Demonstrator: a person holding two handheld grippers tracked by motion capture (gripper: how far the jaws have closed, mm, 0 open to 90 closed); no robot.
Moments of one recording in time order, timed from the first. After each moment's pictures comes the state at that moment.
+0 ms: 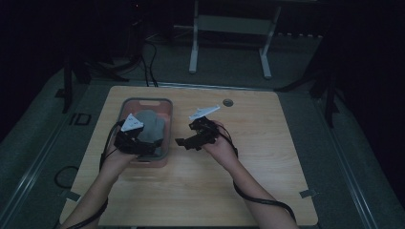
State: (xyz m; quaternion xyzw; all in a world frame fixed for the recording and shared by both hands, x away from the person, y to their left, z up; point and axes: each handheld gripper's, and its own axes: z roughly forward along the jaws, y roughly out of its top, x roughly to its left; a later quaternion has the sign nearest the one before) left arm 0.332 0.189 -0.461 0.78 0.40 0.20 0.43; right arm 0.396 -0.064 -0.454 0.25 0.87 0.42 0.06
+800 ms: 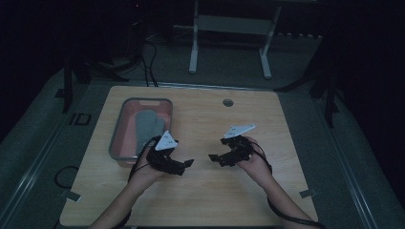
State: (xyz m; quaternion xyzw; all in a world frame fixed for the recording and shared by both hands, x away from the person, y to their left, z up) left arm 0.309 0.103 -0.488 0.83 0.31 0.15 0.45; right arm 0.367 -0.166 -0.486 0.26 0.88 0.39 0.08
